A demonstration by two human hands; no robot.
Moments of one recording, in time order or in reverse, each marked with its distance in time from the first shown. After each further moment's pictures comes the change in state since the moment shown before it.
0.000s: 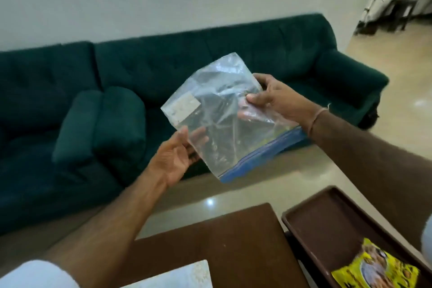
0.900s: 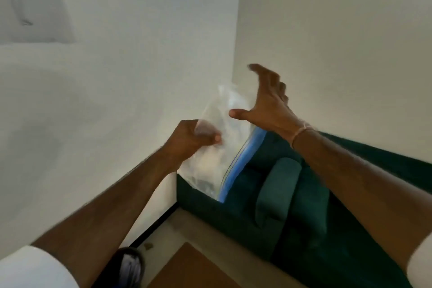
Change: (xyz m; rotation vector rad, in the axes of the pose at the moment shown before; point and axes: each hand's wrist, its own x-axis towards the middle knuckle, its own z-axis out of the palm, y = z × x) left_hand -0.503 0.414 -0.304 0.754 0.767 0.691; right_hand -0.043 -0.352 0.697 -0.701 -0.314 -0.896
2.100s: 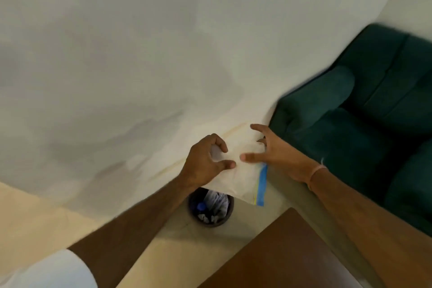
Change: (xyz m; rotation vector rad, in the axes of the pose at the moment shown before) left_hand -0.080 -0.362 -0.277 0.301 0.351 -0.338; right_hand 0.011 -0.084 0.513 0.584 -0.934 0.366
